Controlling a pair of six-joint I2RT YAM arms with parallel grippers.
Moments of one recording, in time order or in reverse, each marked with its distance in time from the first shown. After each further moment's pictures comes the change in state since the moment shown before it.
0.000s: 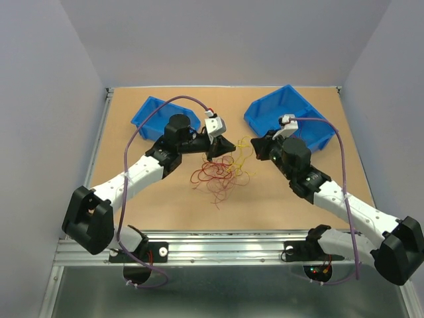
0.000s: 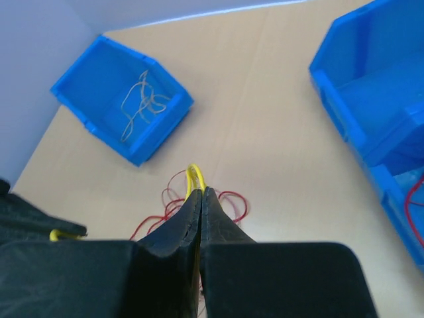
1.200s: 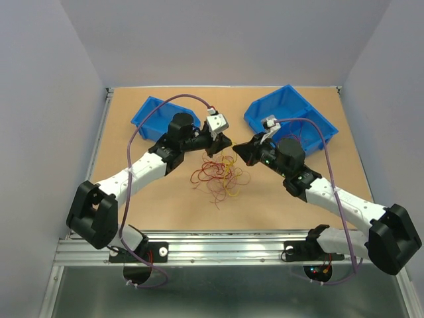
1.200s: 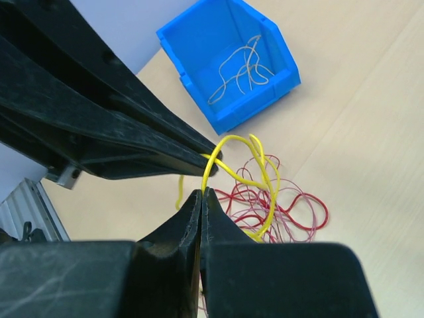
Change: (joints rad) left arm 0.002 0.054 0.028 -0.046 -0.152 0.064; right arm 0.007 0.097 -0.059 0.249 -0.463 -0.043
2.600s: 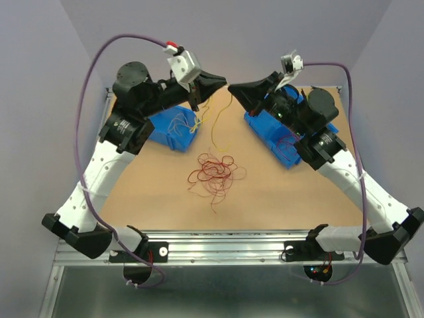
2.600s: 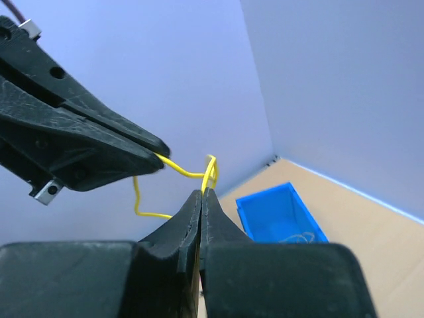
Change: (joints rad) left arm 0.038 -0.075 0.720 -0.369 0.024 -0.038; right arm 0.001 0.076 0.685 -0.233 -0.084 -0.039
